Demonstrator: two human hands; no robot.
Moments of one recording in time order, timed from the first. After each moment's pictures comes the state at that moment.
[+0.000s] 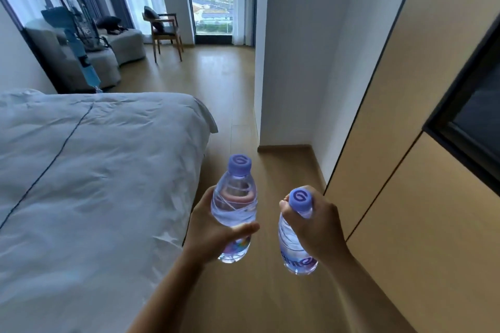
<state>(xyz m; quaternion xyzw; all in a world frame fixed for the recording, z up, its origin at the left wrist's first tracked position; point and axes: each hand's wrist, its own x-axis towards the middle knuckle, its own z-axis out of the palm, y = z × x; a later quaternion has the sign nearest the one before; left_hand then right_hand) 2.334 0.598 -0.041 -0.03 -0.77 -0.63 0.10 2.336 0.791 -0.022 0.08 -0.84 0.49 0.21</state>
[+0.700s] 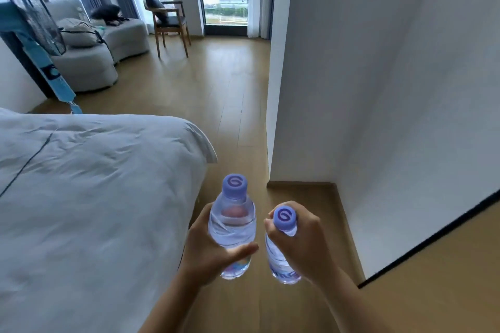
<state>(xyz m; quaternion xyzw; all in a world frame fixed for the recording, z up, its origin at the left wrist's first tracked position) 1.864 0.600 -0.061 0.00 -0.80 -0.59 0.10 1.844 0.781 -0.040 0.14 -0.84 0.52 0.13</state>
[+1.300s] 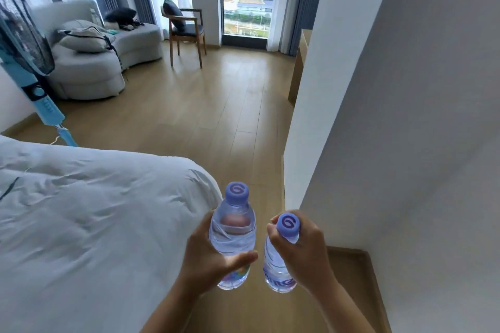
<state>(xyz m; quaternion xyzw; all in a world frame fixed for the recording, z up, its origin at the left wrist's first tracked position) 1.511 0.488 -0.069 0.02 -0.81 -0.58 0.12 1.479 0.667 -0.049 0.13 -0.83 0.54 0.09</state>
